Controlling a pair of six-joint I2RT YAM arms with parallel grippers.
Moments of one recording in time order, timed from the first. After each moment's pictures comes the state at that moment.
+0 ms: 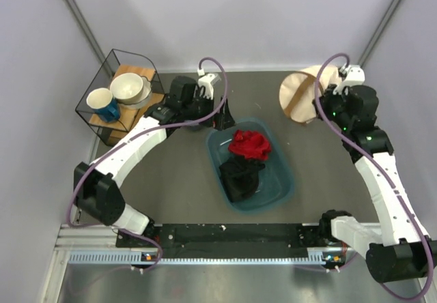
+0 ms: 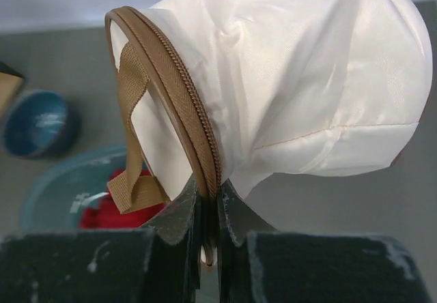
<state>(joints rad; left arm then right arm) -0.51 1.47 1.31 -0.42 0.42 -0.26 0.12 1.02 1.07 -0.40 -0.01 0.15</state>
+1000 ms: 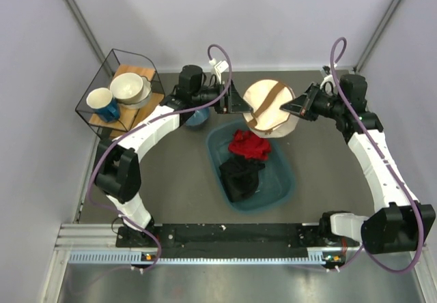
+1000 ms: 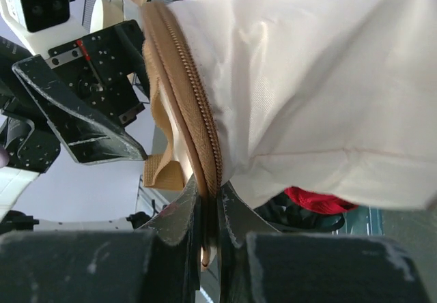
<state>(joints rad) -0.48 1.71 1.40 0.00 0.88 -0.67 0.07 1.21 1.15 -0.41 -0.70 0.68</state>
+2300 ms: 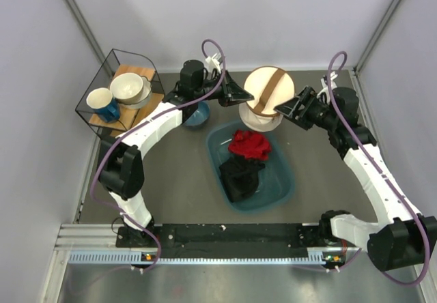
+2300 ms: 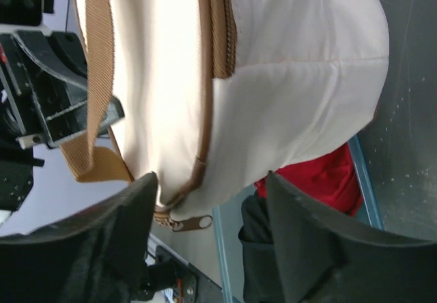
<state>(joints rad) -0.49 1.76 1.47 0.09 0.78 -1.05 0.18 1.09 1.00 -0.30 -0.44 0.79</state>
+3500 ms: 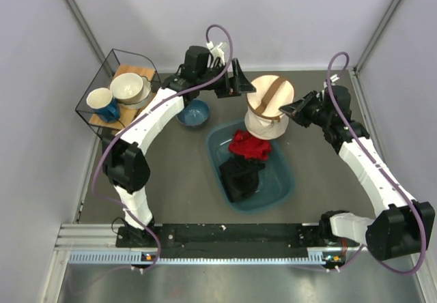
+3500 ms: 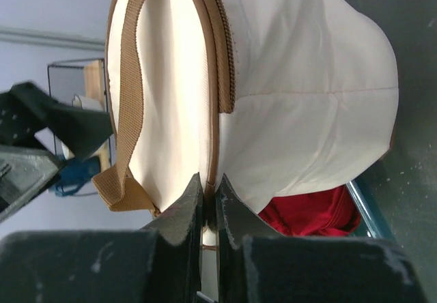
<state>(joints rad) -0.49 1.85 1.77 -0.35 0.63 -0.68 0.19 1.17 1.00 -0.27 -0.29 0.94</state>
